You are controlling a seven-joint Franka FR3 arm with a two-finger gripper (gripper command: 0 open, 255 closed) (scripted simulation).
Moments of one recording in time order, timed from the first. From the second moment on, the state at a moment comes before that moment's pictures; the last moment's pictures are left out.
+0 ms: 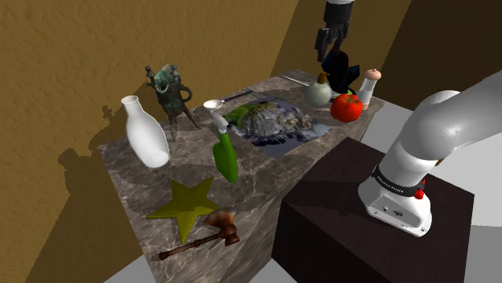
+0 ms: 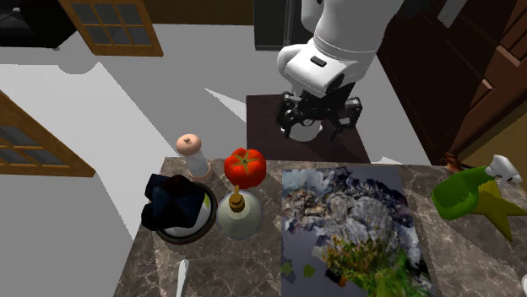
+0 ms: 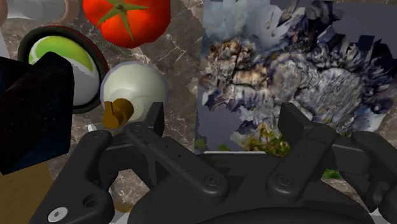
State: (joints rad) arm -0.05 -0.61 -0.12 -2.37 -0.16 1.77 -0.06
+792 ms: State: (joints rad) arm -0.10 -0.27 -0.35 -2.28 -0.14 2.03 -0.29
